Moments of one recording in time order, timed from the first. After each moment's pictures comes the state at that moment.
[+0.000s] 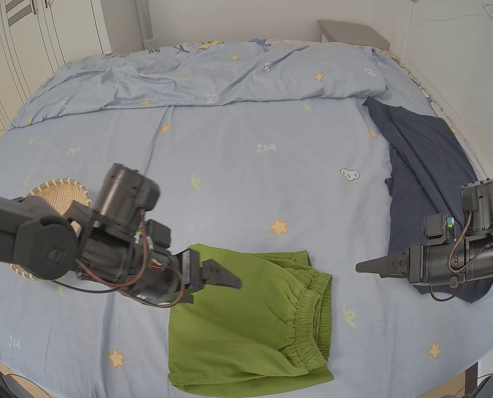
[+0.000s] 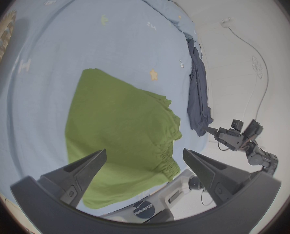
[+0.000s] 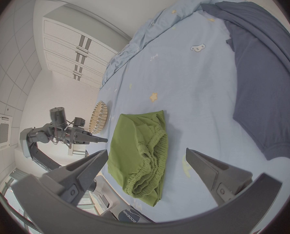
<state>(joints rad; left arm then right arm) -0.54 1.74 -1.00 0.12 -0.34 -0.65 0.32 1.53 -0.64 -0.22 0.51 0.41</state>
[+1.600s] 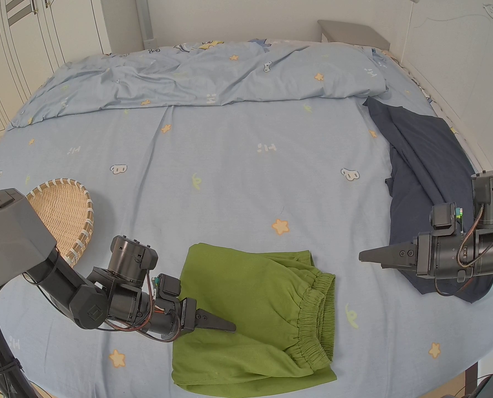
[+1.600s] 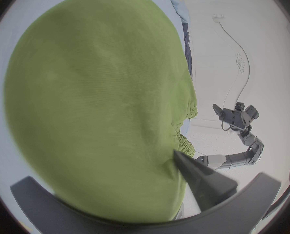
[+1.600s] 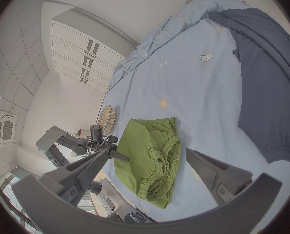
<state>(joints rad) -0.40 2.01 -0.63 -0.50 -0.79 -0.55 0.35 1.47 -0.66 -0.23 0.51 0.45</state>
